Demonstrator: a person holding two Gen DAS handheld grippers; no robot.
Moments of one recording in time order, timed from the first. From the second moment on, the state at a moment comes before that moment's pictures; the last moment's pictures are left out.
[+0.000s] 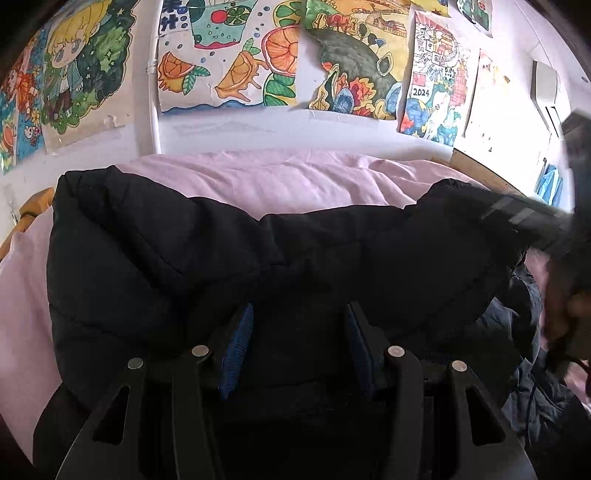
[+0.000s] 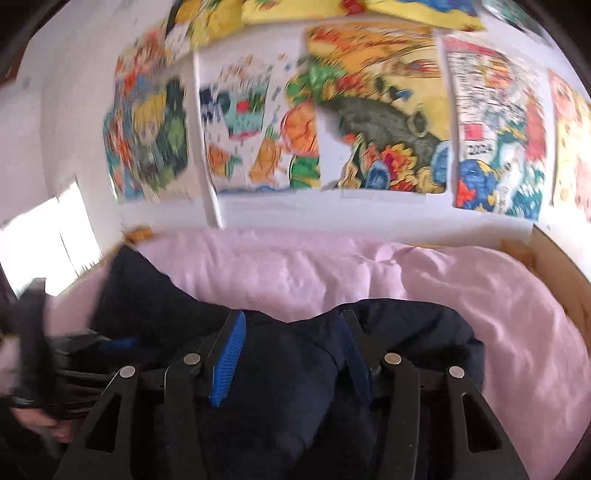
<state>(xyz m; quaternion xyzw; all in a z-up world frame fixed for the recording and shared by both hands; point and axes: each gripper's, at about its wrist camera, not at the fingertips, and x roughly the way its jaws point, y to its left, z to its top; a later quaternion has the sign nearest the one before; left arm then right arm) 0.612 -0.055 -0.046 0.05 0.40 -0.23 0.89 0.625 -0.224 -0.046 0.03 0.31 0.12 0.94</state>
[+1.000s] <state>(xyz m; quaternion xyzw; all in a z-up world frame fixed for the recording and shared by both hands) 0.667 -0.043 -0.039 0.05 0.39 -0.19 0.90 0.627 -0.211 -0.134 -0.04 0.30 0.05 0.95</state>
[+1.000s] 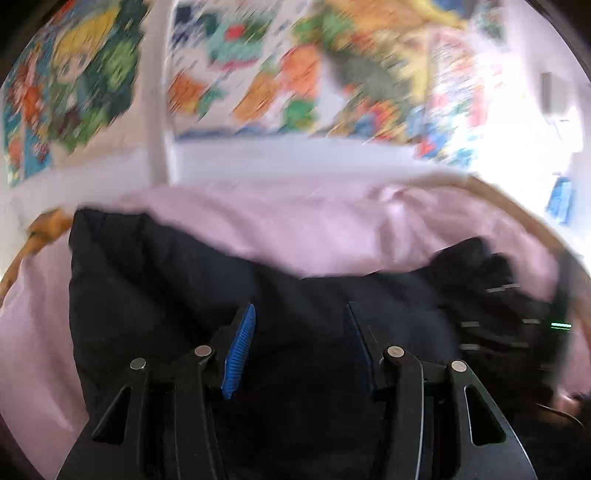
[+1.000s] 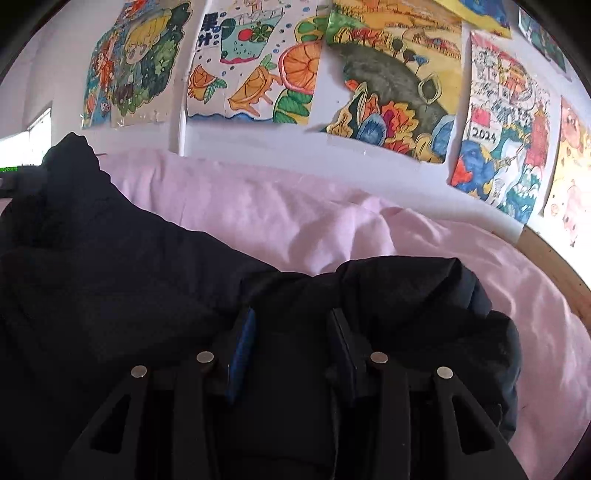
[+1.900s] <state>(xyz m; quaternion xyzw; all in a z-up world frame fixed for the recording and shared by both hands) 0.655 -0.021 -0.076 0.03 0.40 -0.20 0.90 0.627 -0.234 -0.141 0.01 0.32 0.08 0.94</state>
